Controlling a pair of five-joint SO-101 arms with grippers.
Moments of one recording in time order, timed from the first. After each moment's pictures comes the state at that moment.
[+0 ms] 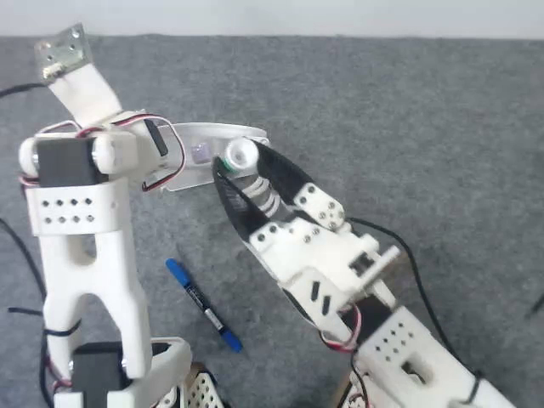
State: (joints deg) left arm -8.5 -17.3 -7.3 98.8 28.4; right arm -46.7 -56.5 69.5 -34.1 1.2
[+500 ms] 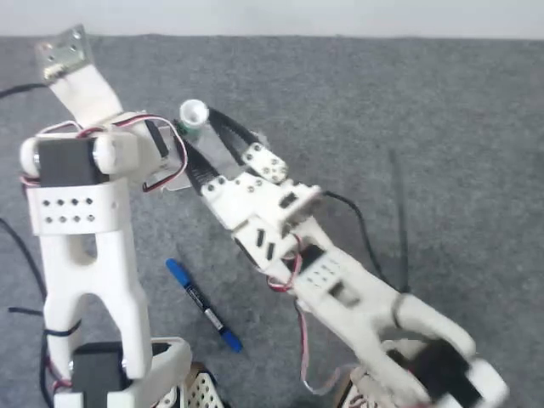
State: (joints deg) left arm -8.5 -17.3 -6.8 98.8 28.4; right arm -45.1 -11.6 53.3 -58.8 1.2
